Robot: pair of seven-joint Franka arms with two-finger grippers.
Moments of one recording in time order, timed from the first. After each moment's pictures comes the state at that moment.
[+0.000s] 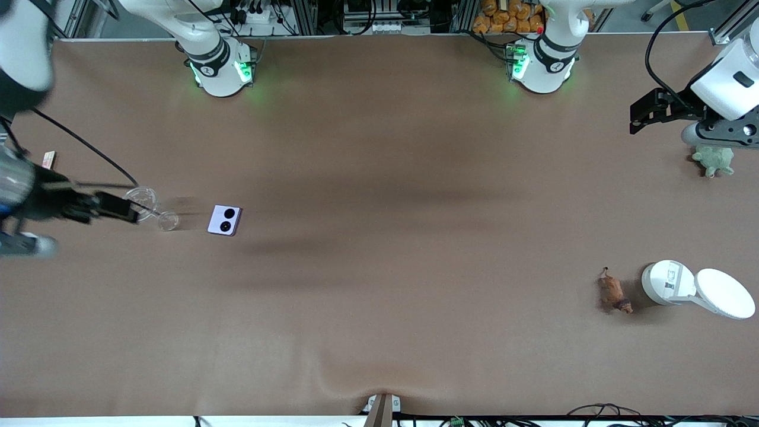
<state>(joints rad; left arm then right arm) 0.02 -0.06 -0.13 -1.59 0.02 1.46 0.03 0.08 0.33 -0.08 -1.12 0.15 1.39 0.08</state>
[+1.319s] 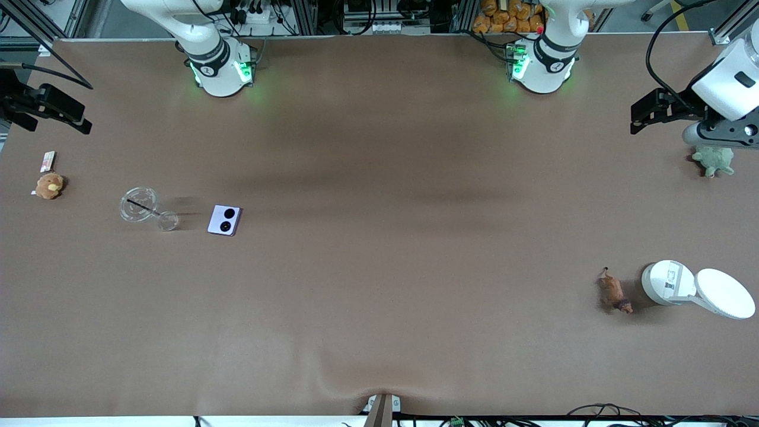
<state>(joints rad) 0.02 -0.06 -0.13 -1.59 0.02 1.46 0.03 0.00 -0.05 0.00 -1.48 0.03 1.39 0.09</state>
